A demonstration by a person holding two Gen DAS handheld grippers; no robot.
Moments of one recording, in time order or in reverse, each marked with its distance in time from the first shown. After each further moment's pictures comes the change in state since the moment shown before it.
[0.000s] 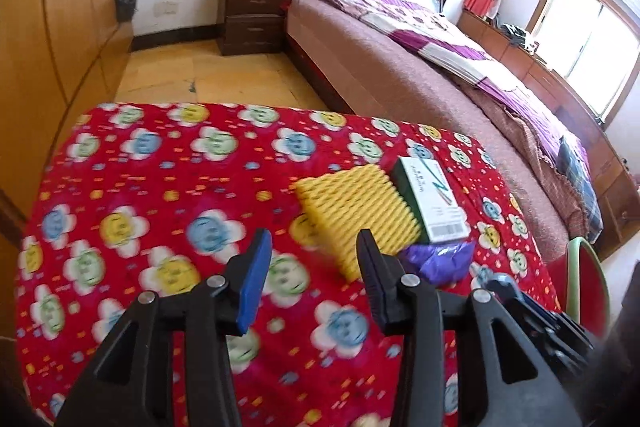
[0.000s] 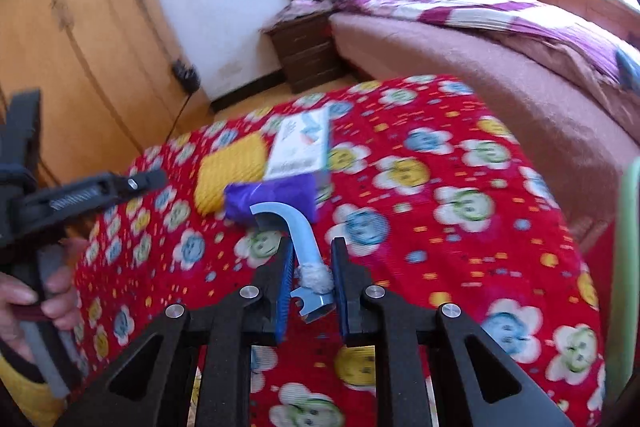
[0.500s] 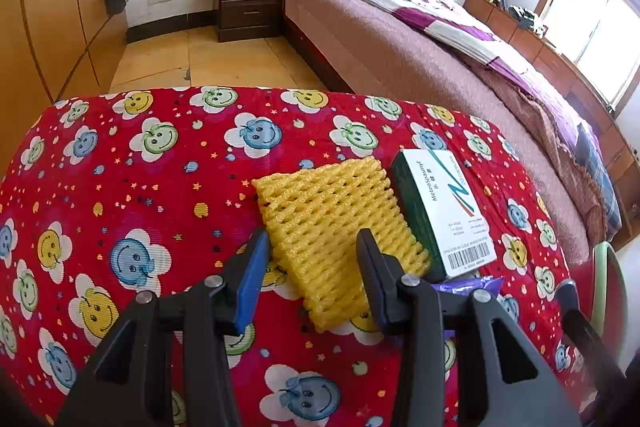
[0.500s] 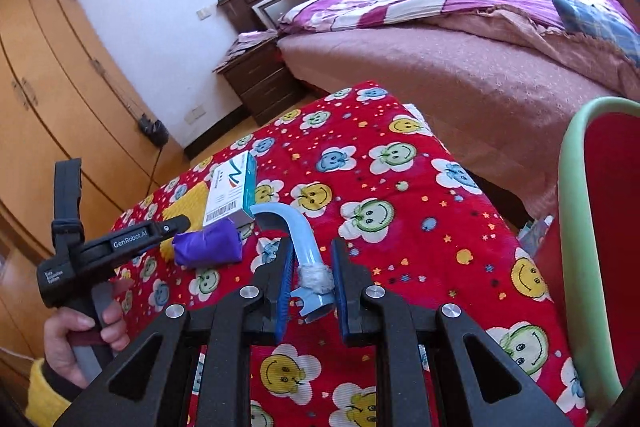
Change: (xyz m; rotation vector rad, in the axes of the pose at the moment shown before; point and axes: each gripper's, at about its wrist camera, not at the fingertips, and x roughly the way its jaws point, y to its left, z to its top) left arm 0.059 -0.028 0.003 0.016 0.042 0.044; right arm -0.011 -0.049 0.005 0.181 -0.049 -0.032
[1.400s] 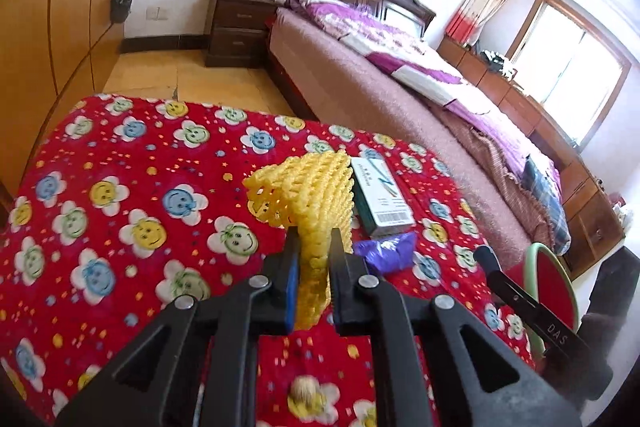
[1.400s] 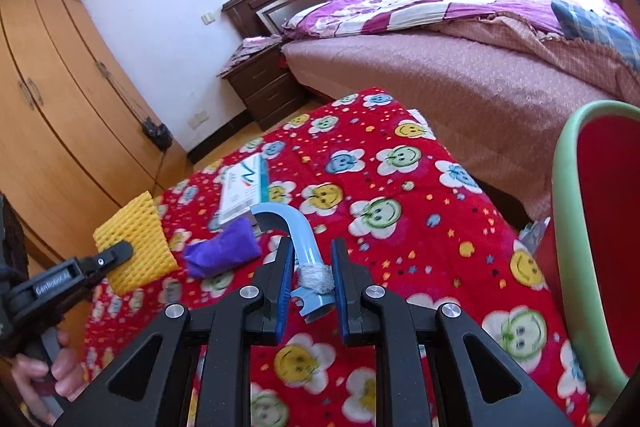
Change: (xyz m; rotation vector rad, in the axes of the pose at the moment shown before) left arm -0.113 0.019 -0.048 -0.058 -0.148 -0.137; right arm -0.025 0.008 -0.007 -0.001 -0.030 0.022
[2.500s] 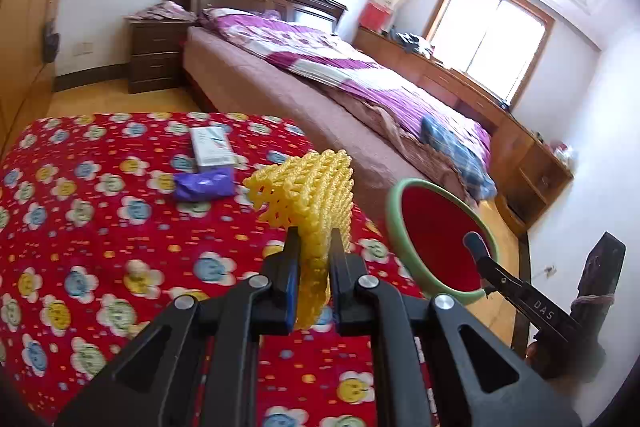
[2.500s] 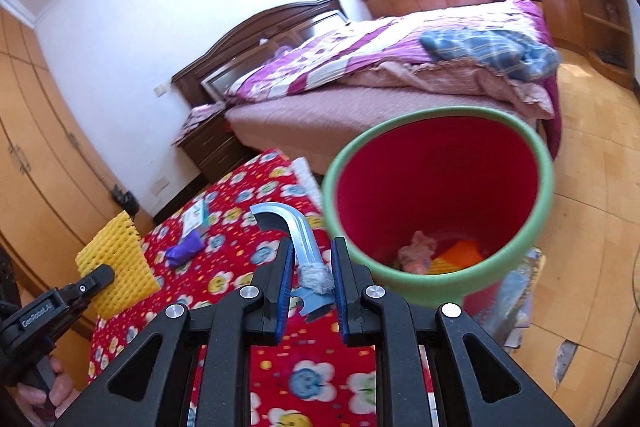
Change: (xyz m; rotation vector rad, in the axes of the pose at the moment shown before) left arm -0.079 -0.136 -0.079 0.188 -0.004 -0.229; right arm -0.188 -0.083 -0.055 0.159 -0.224 -0.182
